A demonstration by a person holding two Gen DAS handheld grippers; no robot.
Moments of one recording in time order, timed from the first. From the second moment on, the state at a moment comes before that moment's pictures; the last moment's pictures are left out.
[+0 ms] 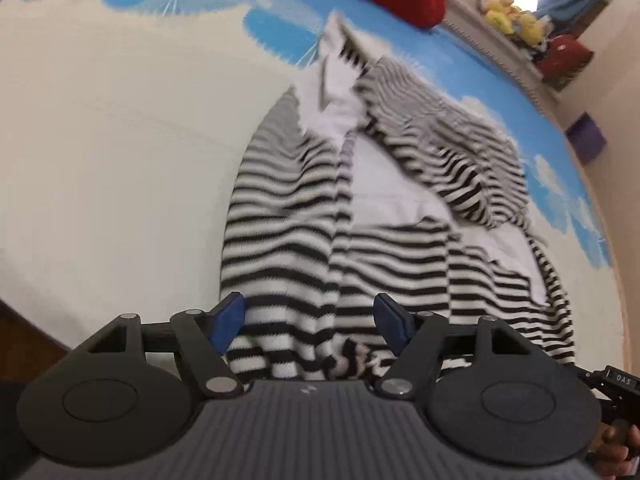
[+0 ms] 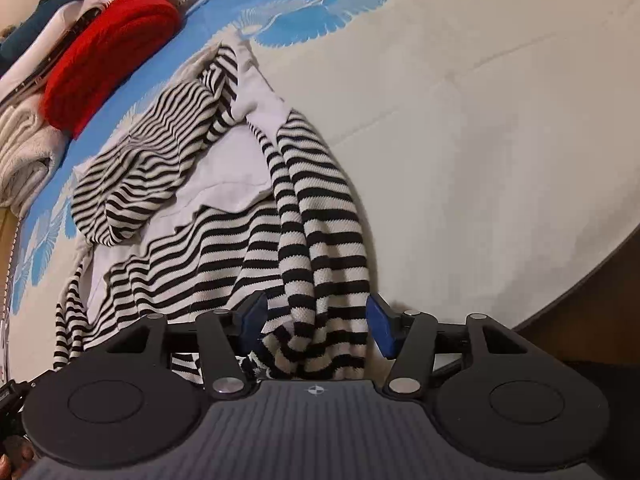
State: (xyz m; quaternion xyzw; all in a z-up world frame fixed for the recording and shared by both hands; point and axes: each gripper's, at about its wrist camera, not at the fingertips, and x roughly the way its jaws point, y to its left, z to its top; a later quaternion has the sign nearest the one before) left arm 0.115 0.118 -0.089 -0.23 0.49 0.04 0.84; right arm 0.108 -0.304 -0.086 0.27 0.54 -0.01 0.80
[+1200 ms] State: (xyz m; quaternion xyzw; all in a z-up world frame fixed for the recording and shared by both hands) left arm 0.100 0.125 -0.110 -0.25 0.55 0.07 0.79; right arm 0.106 -0.291 -0.102 0.21 0.57 -0.01 0.79
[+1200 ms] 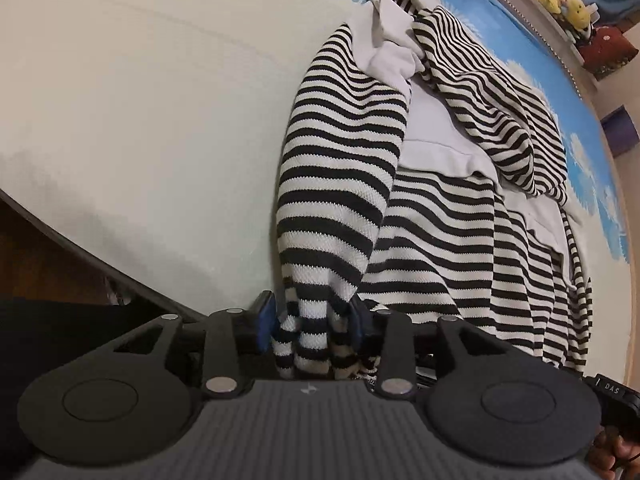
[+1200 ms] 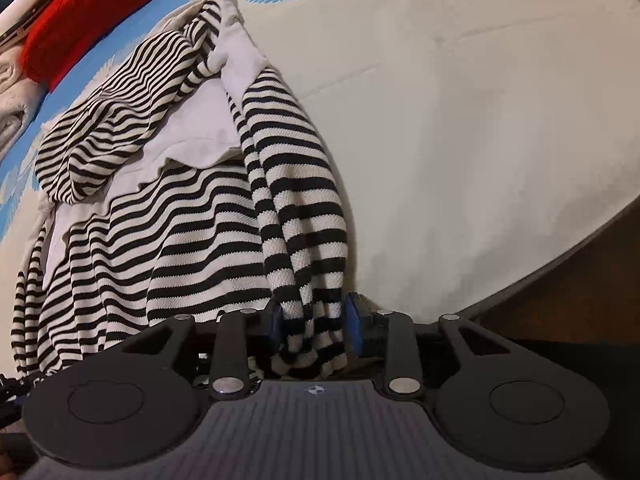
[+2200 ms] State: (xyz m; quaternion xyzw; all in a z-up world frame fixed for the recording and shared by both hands) left arm 0.049 0.136 0.067 -0.23 0.46 -0.10 0.85; right arm 0.034 -0.348 0.087 0.32 0.46 0.06 0.83
